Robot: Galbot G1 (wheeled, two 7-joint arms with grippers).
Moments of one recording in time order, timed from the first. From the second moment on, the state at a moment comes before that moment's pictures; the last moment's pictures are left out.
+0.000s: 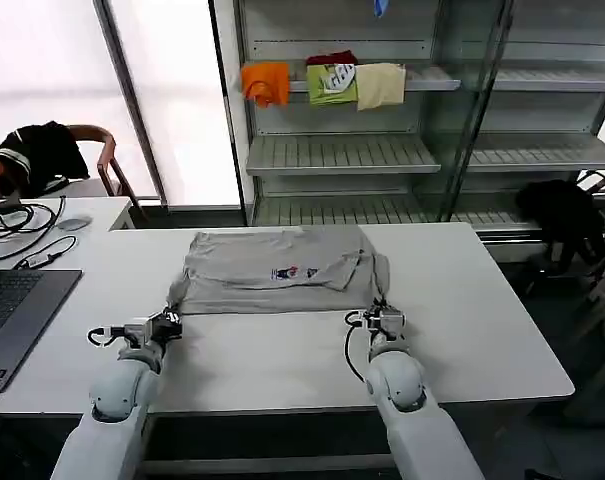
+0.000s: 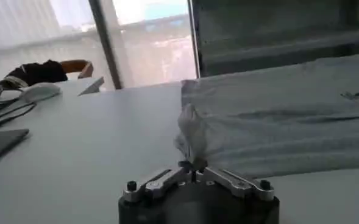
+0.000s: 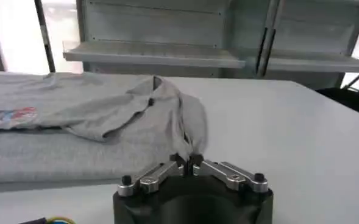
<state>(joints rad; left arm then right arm) 1.03 -1.22 -0.53 -1.68 -0.22 0.58 -0.05 -0.94 1.41 0.22 1.70 0.27 -0.58 0.45</state>
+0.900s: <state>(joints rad) 1.45 -1.26 -0.60 -2.16 -0.21 0.55 -0.06 -1.33 1.33 0.27 2.15 0.29 -0.57 0.50</state>
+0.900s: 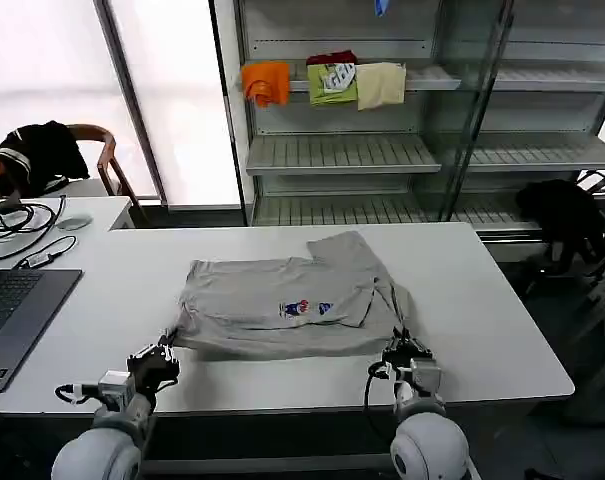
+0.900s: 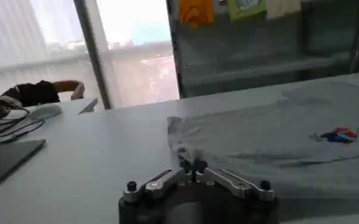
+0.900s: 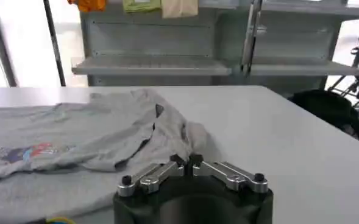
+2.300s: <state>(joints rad) 1.67 -1.29 -0.67 -2.36 -0.20 0.53 -0.05 -1.53 1.28 0.39 2.33 0.32 -0.50 0.52</state>
